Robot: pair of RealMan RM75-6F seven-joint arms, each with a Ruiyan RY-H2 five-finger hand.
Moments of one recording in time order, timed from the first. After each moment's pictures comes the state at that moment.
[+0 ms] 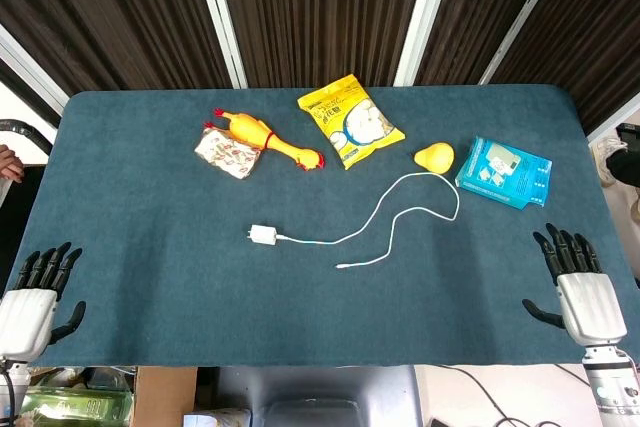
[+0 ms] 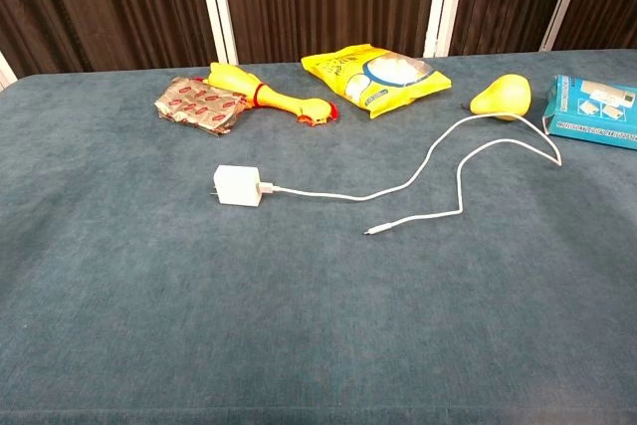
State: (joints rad) left arm -0.10 -1.14 -0.02 -1.60 1.54 1.48 0.13; right arm 0.08 -1.14 0.05 -1.61 -1.53 1.48 -0.14
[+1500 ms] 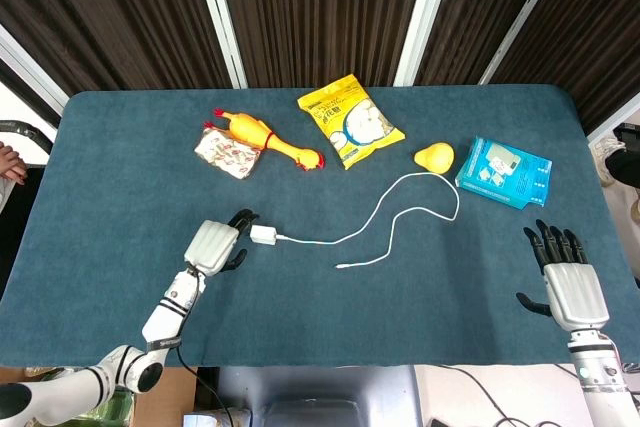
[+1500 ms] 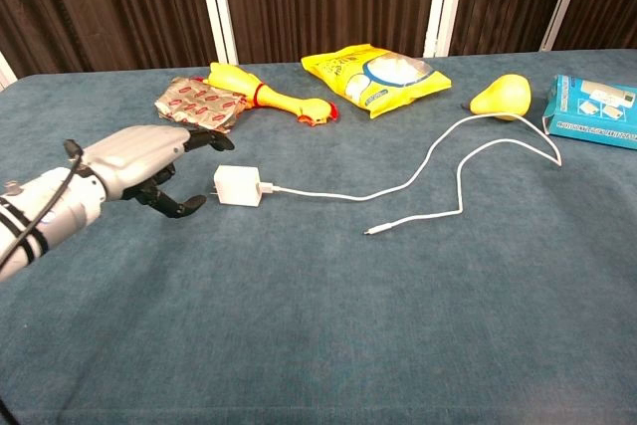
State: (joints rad) left arm -0.66 -1.77 -0.19 -1.10 1.39 0.99 0.18; right arm 0.13 -1.20 0.07 -1.56 -1.43 1.38 -0.21
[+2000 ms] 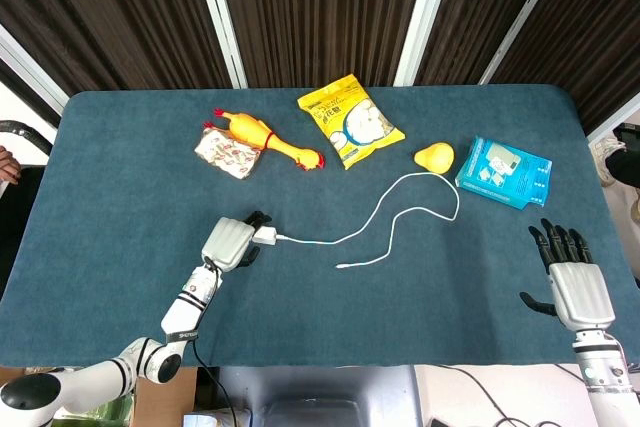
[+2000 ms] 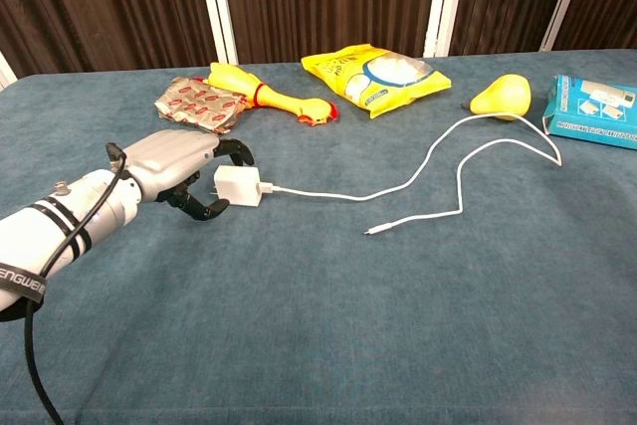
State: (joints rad) left arm -0.72 -1.86 -0.20 -1.01 1.35 0.96 0.22; right arm 0.13 -1.18 0.07 -1.57 -1.42 1.38 -0.18
